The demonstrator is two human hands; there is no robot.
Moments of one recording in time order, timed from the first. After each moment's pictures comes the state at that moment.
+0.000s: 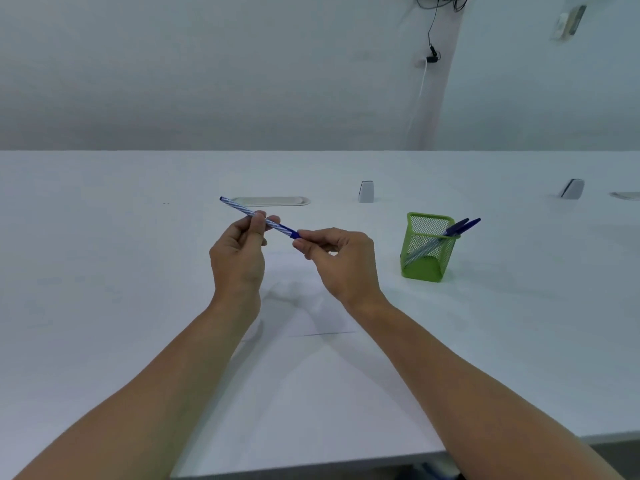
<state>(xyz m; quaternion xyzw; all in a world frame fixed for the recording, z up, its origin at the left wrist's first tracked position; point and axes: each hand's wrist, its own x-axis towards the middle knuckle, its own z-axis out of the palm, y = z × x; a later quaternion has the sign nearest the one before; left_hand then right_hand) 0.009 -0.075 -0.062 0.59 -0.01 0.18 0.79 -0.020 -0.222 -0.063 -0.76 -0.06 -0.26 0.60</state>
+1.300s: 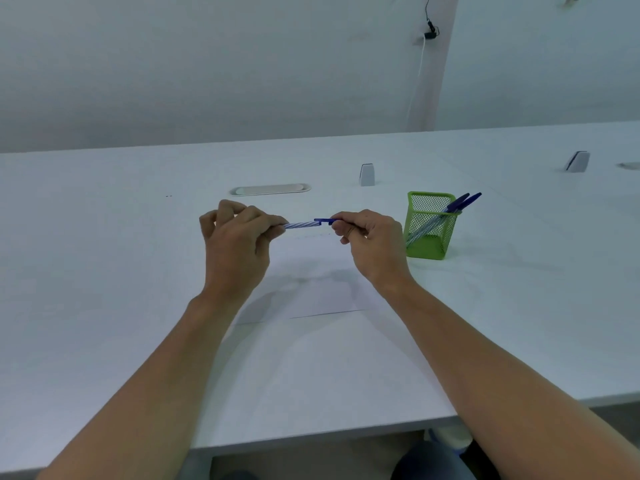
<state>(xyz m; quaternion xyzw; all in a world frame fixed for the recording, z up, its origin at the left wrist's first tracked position) 0.011 -0.040 -0.070 0.84 -0.23 0.43 0.23 -0.021 -0.260 -0.073 -0.79 -0.03 -0.31 0.53</state>
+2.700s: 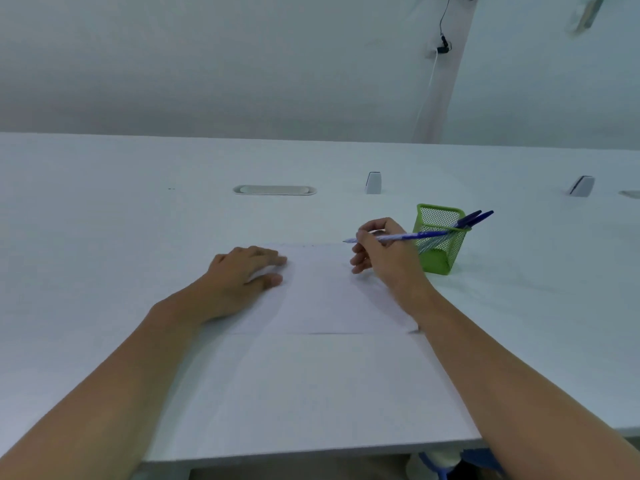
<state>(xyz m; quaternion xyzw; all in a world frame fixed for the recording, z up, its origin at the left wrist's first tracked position) 0.022 -0.002 -0.090 0.95 -0.25 0.00 0.19 -0.008 -0.285 -0.083 -0.70 0.01 -0.18 0.69</state>
